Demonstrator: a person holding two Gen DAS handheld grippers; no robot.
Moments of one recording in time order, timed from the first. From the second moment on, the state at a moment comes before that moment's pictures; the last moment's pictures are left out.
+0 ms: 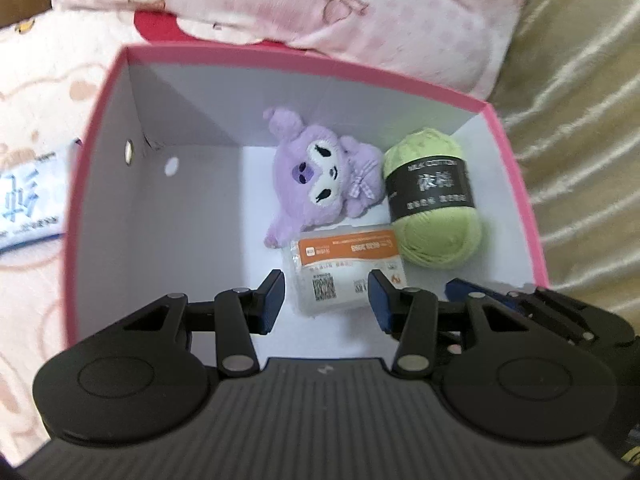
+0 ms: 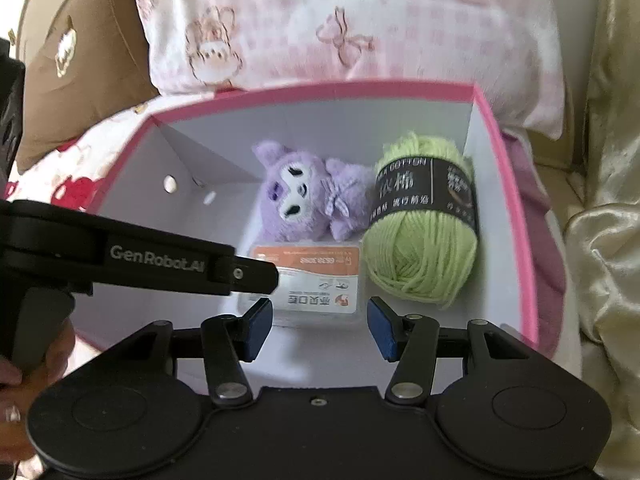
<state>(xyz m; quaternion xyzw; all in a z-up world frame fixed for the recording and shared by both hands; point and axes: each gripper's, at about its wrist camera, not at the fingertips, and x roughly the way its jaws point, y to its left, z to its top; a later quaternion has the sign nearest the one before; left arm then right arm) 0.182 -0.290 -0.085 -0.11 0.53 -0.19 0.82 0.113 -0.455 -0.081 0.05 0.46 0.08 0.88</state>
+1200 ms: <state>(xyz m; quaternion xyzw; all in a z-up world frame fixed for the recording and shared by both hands) 0.056 -0.160 0.065 -0.04 0.50 -0.21 0.84 0.006 -0.360 0.057 -0.01 0.43 0.10 0.90</state>
